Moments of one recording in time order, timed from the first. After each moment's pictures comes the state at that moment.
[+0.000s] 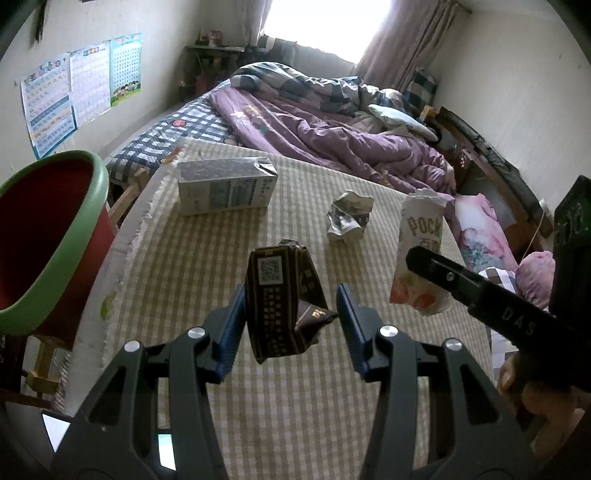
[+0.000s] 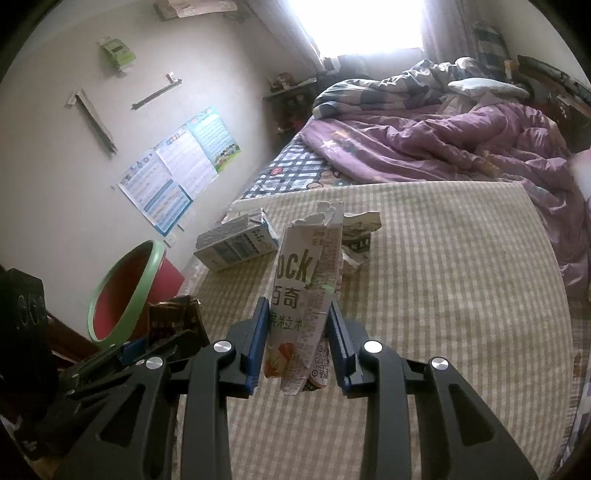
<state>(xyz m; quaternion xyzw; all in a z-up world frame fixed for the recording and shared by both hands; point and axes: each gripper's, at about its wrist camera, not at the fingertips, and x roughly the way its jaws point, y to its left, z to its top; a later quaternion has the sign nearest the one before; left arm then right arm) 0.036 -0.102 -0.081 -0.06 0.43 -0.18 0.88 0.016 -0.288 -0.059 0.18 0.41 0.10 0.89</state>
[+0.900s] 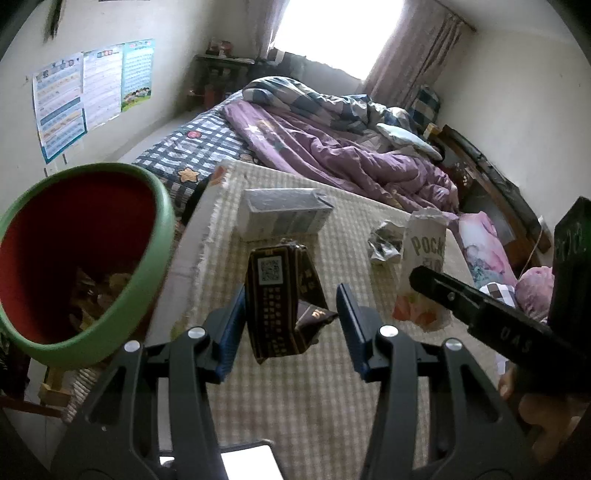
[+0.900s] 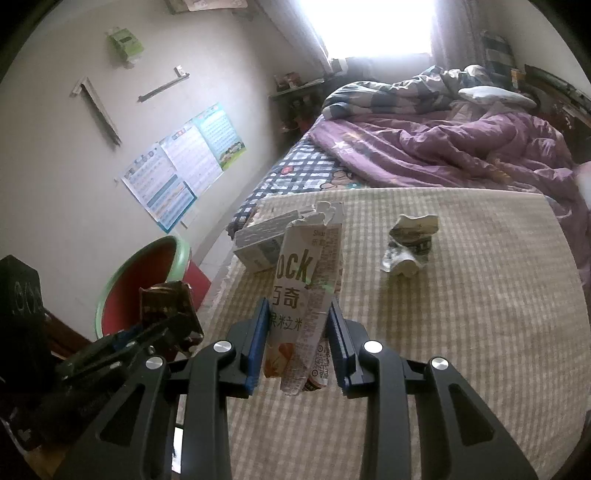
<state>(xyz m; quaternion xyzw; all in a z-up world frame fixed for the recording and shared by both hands) 0.051 -0.027 -0.066 -0.07 0.41 -0.17 0.89 0.030 -0.223 -0.049 0.17 0.41 0.10 0.89</state>
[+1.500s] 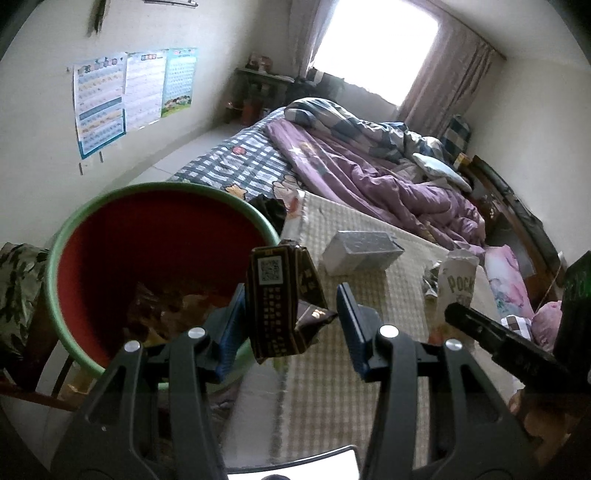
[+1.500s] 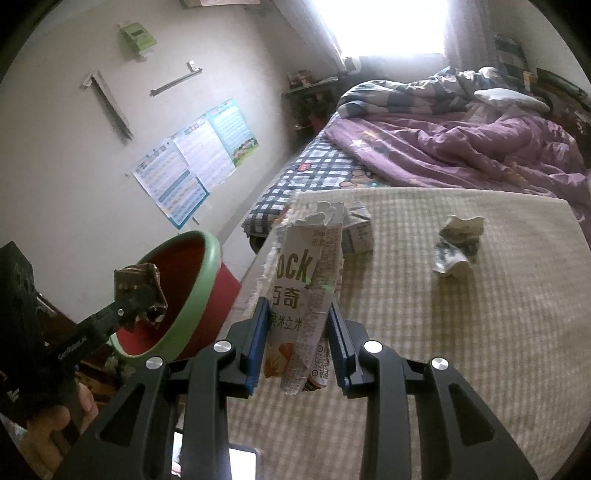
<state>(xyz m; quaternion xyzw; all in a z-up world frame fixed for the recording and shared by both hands) 0.066 0.055 -0.049 -0.10 0.39 -0.11 0.91 0.043 -0.172 -0.048 0.17 0.40 0.12 0.89</state>
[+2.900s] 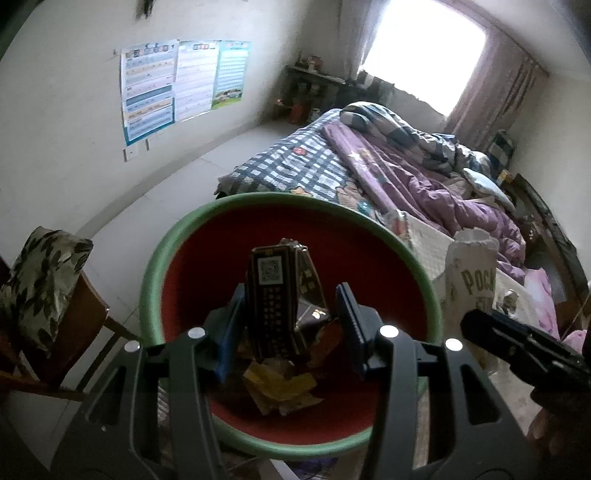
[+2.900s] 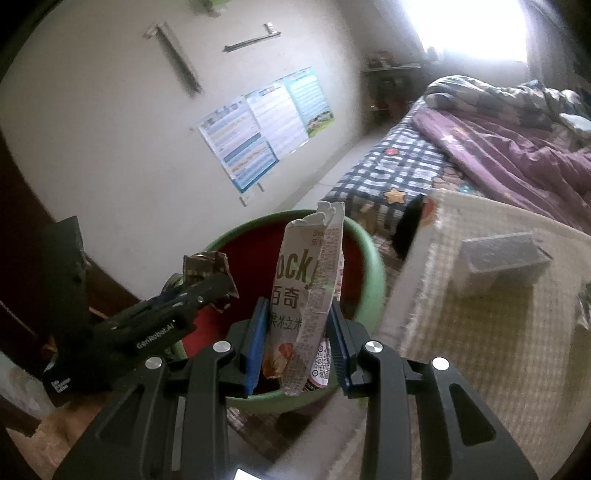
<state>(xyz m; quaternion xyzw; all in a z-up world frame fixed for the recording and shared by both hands) 0.104 0.168 -0.073 -0.11 0.40 -0.03 0.91 0.102 -0.024 -0.044 0.12 0.42 0.26 0.86</state>
